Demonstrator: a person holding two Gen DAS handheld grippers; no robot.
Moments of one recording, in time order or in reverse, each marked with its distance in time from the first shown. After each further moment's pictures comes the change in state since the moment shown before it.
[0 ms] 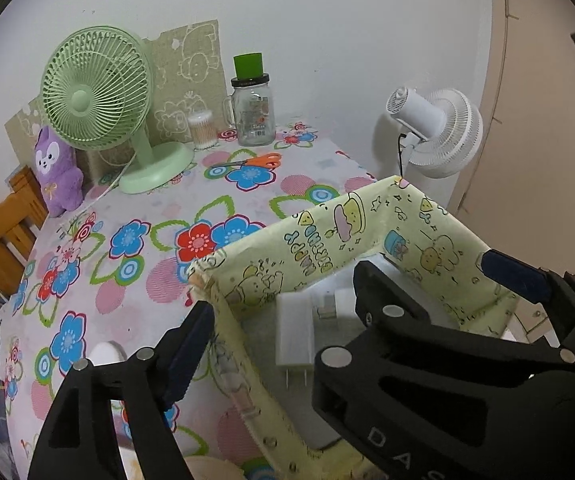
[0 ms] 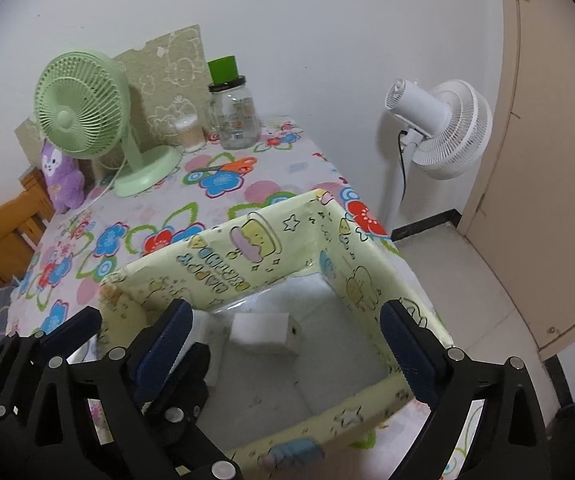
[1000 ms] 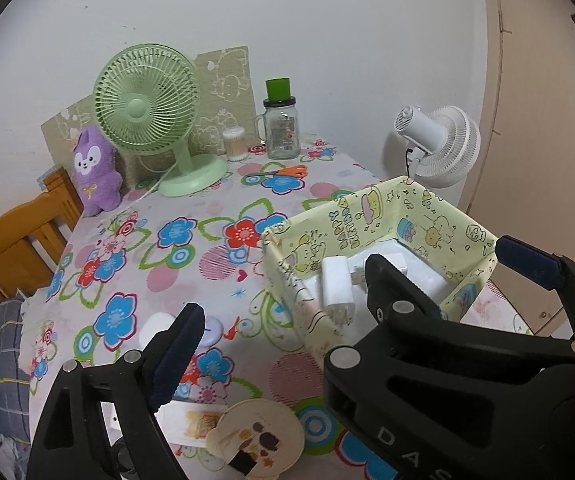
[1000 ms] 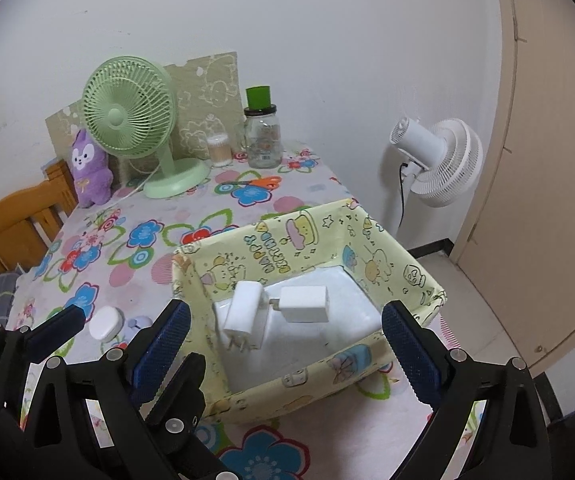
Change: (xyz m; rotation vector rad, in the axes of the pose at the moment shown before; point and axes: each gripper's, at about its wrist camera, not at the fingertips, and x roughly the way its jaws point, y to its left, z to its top) left arm -0.061 0.034 -0.042 0.003 -0.081 0.042; right arm -0.064 0.047 -0.036 -0.070 -0.107 -0.025
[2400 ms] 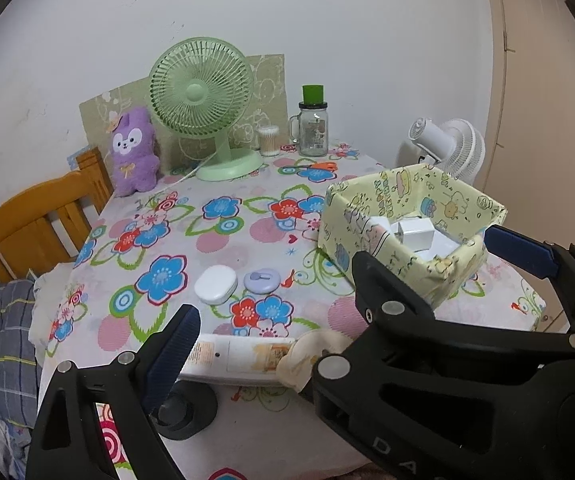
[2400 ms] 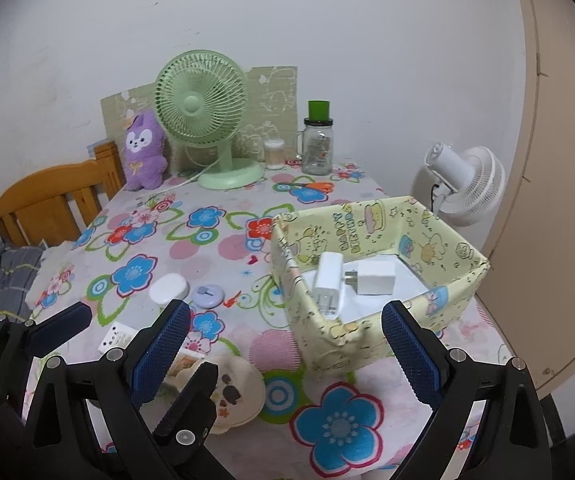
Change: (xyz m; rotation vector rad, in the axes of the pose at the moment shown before) left arm -0.039 0.055 -0.067 -0.043 -0.061 0.007; right arm -0.040 0.074 -0.054 -0.101 -0.081 0.060
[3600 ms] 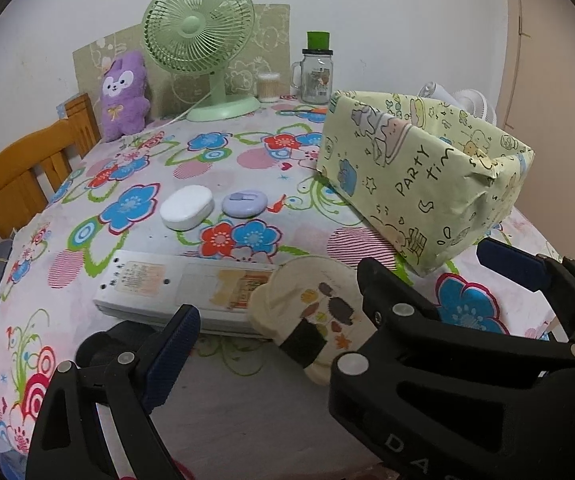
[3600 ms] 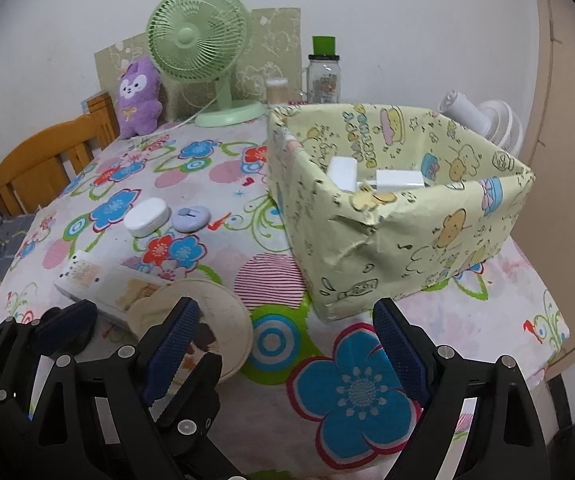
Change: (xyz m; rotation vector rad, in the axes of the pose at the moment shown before) left arm 0.059 -0.010 -0.053 -0.053 0.100 -0.018; right arm 0.058 -0.011 -0.062 0.011 0.133 0.027
